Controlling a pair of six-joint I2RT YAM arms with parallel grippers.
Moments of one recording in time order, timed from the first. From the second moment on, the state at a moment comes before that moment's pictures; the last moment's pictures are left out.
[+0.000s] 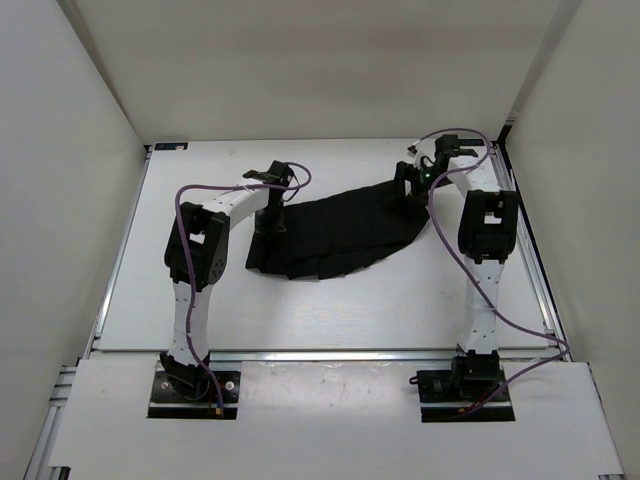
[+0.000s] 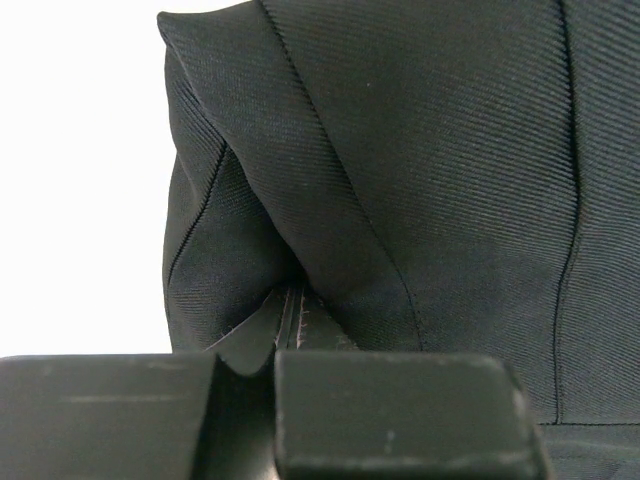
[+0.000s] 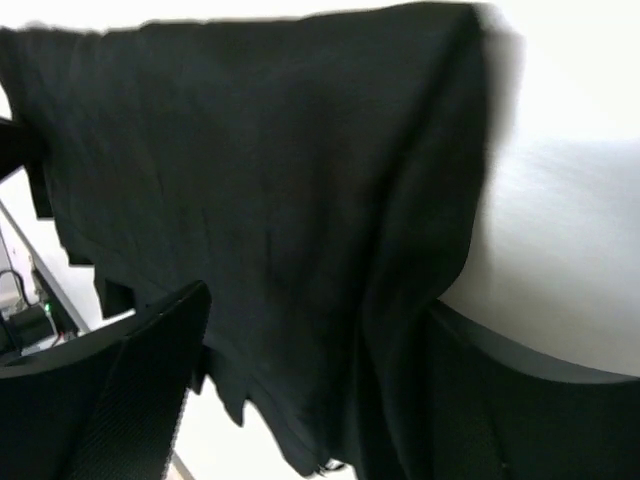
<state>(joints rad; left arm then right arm) -0.40 2.15 1.65 -0.85 -0.20 -0.38 0.01 2.44 2.05 -0.85 -0.79 -0.03</state>
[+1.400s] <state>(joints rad) -0.37 1.77 1.37 -0.68 -0.08 -0.43 -0.11 2.16 1.56 -0.76 -0.65 -0.03</state>
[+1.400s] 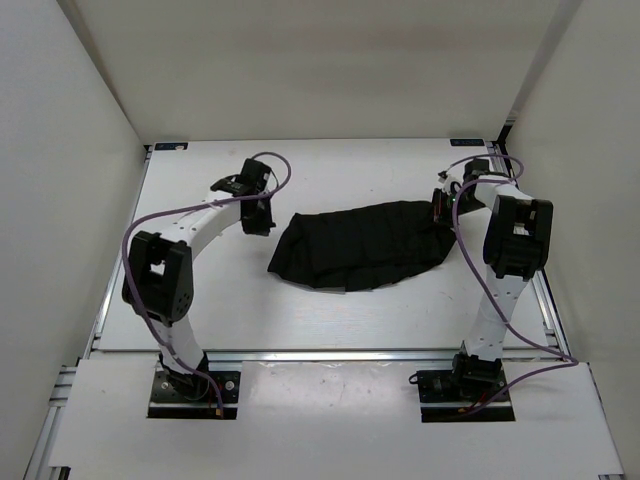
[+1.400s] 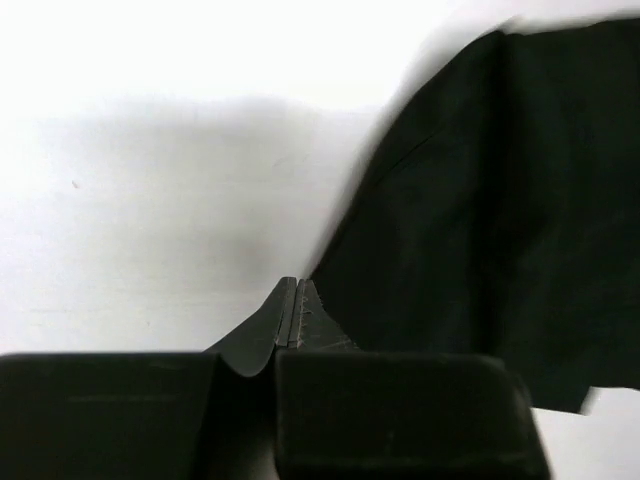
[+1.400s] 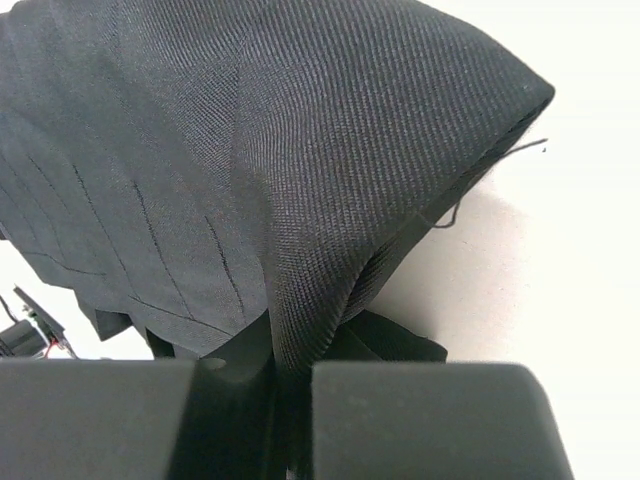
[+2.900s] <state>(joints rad) -0.43 1.82 1.12 -0.41 0.00 -0.49 0.44 2.10 1.99 -0.85 -0.65 0.14</state>
